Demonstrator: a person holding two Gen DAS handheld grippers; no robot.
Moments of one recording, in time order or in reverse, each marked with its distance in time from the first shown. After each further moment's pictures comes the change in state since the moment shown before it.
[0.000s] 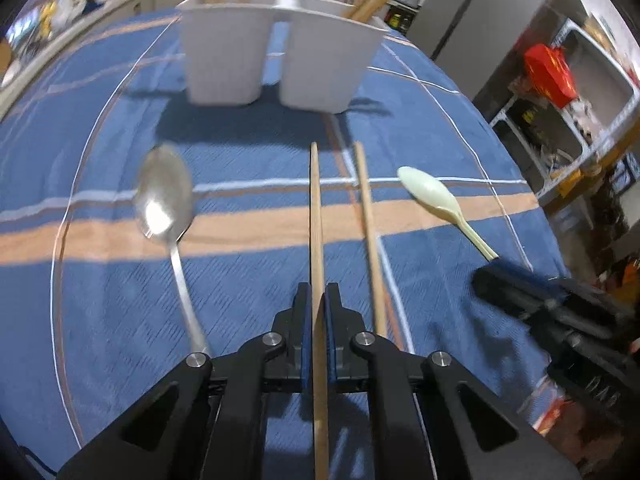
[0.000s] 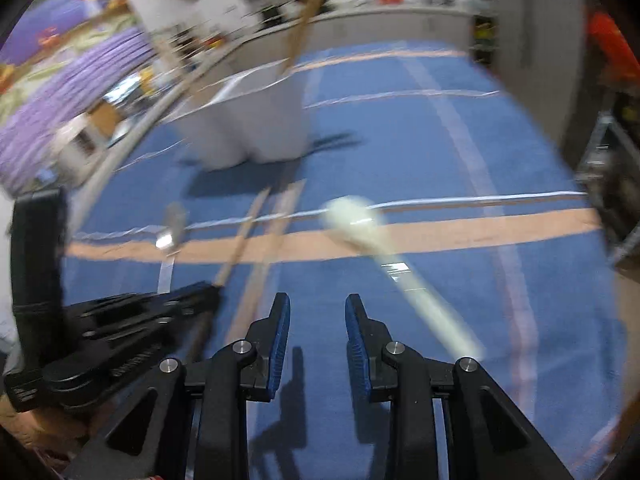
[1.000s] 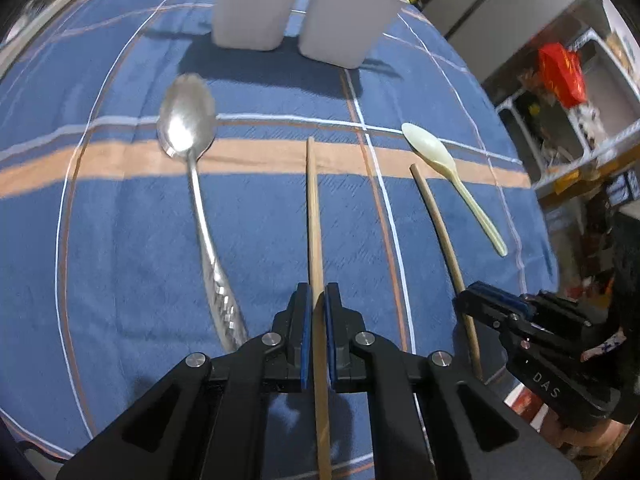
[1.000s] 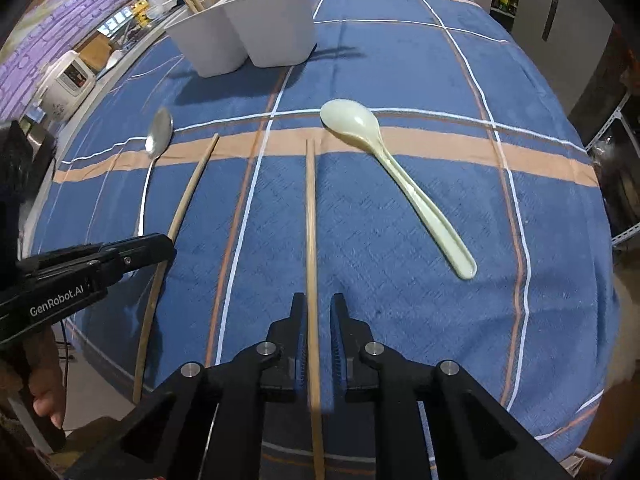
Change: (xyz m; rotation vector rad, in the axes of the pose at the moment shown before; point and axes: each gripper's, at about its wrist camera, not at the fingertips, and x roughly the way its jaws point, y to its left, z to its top) left arm -0.007 0.000 -0.016 -0.043 0.146 -0.006; right arm 0.002 -0.010 -0.024 -0.056 0.229 -0.140
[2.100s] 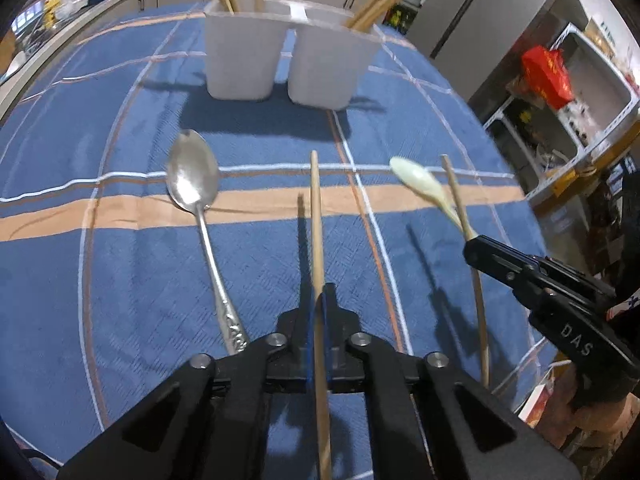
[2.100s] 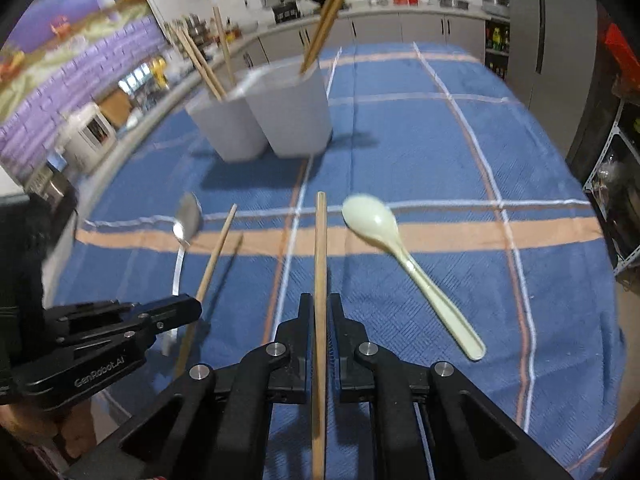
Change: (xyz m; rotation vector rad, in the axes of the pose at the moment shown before) left arm -0.029 0.002 -0.001 0.042 -0.148 -0.004; right arm -0.033 0.005 0.016 0.060 -0.295 0.092
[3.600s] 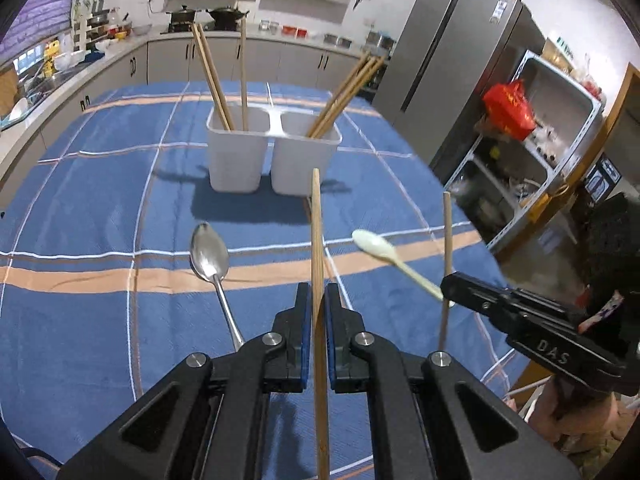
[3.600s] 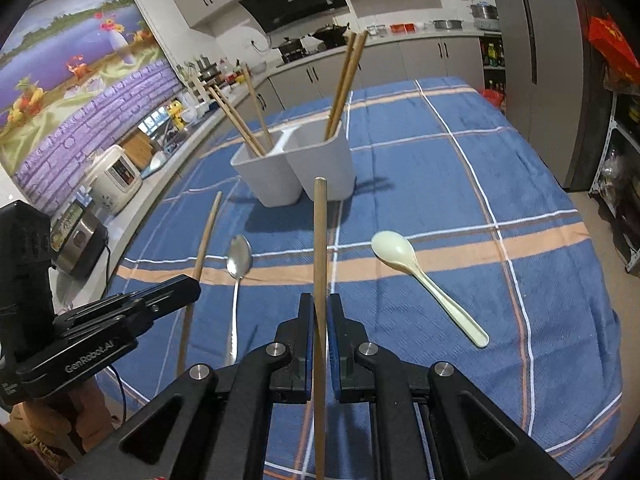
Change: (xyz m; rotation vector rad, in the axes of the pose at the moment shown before) left arm -0.076 -0.011 0.003 0.076 -0.230 -0.051; right arm -0.054 0.015 -0.006 0.047 -0.116 0.079
